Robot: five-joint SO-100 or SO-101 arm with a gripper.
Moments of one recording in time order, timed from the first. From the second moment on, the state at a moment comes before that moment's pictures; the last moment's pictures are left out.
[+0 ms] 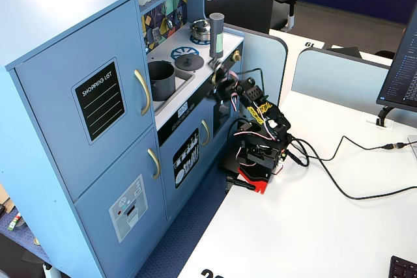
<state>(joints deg) 17.3 166.2 138.2 67.8 -91.1</state>
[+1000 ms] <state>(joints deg) 1.7 184.2 178.5 75.8 -88.7</state>
